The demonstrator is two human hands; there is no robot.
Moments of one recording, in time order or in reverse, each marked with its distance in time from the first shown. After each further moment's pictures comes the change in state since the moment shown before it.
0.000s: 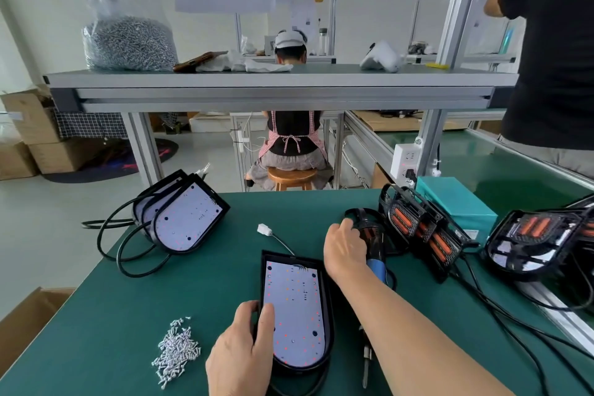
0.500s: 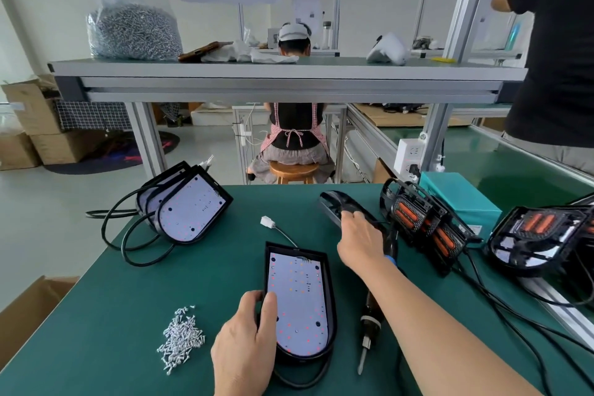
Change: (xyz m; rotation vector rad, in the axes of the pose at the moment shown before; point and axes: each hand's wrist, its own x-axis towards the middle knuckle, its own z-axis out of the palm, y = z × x) left_hand -0.002 0.001 -0.001 0.002 -0.026 0.013; right_hand 0.001 0.026 -0.003 0.170 0.101 -0.053
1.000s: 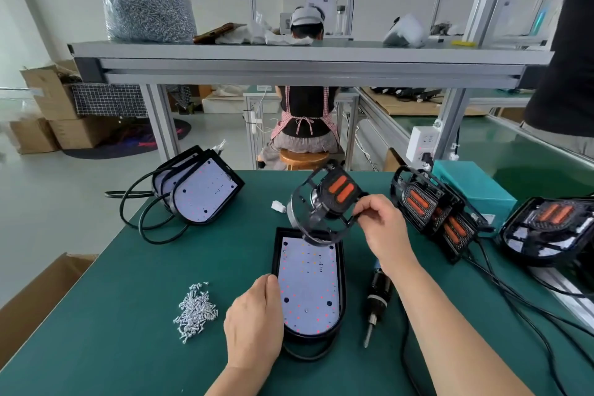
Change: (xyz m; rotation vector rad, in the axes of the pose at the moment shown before) left_hand 0.000 -0.002 0.004 0.035 0.039 0.005; right_hand -0.044 0.010 -0.024 1.104 0.216 -0.073
